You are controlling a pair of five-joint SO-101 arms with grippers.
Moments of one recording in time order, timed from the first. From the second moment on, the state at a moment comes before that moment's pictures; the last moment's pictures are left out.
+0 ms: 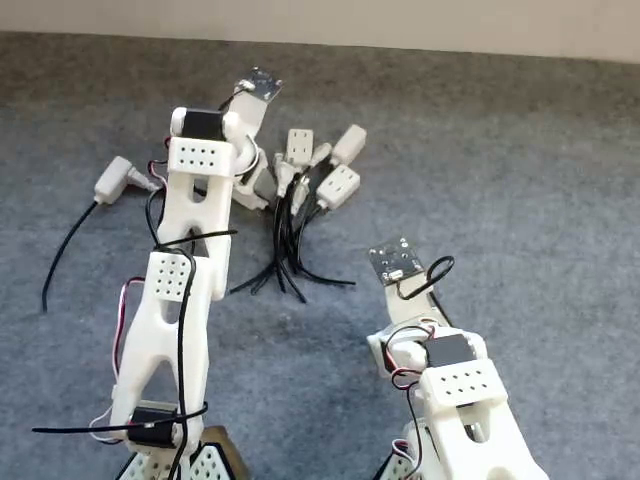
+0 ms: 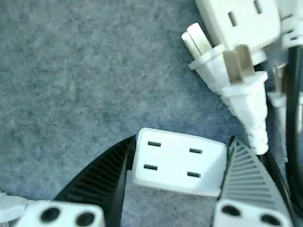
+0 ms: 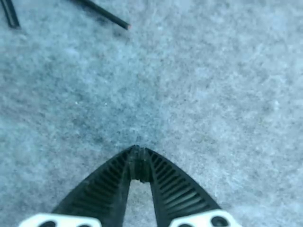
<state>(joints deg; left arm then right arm) -0.8 76.9 -94.8 100.0 -16.4 -17.0 -53.9 79.3 50.0 10.6</state>
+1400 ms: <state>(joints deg) 12.4 -43.2 40.0 93.4 -60.0 -17.0 -53.9 79.3 50.0 10.6</state>
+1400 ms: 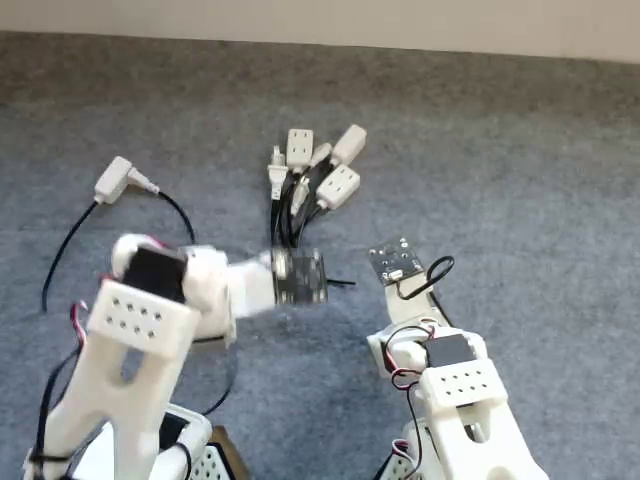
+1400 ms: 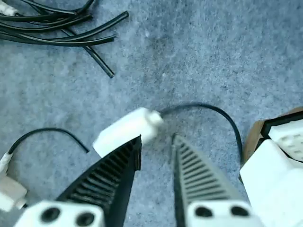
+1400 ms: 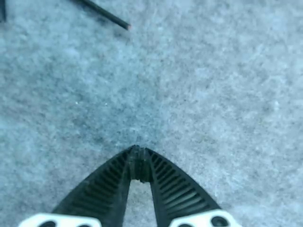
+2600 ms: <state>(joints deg) -8.9 -38.9 60.9 49.3 -14.8 -17.0 -53.9 79.3 49.9 10.6</state>
